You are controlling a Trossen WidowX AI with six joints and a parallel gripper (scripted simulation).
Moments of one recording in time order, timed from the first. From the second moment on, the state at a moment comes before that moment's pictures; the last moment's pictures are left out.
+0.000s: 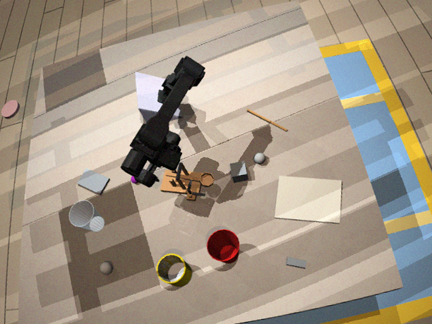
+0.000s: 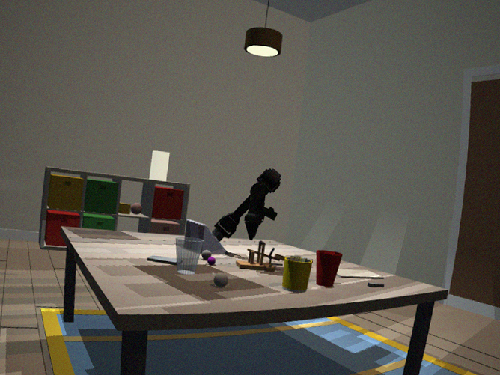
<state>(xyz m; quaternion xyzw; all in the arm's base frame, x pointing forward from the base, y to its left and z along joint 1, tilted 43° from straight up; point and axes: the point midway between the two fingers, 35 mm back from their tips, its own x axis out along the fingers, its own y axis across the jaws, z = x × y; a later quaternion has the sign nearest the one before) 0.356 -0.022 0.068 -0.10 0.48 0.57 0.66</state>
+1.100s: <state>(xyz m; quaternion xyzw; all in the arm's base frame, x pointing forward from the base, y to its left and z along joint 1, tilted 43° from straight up) 0.355 -0.026 0.072 0.28 0.71 0.22 0.61</state>
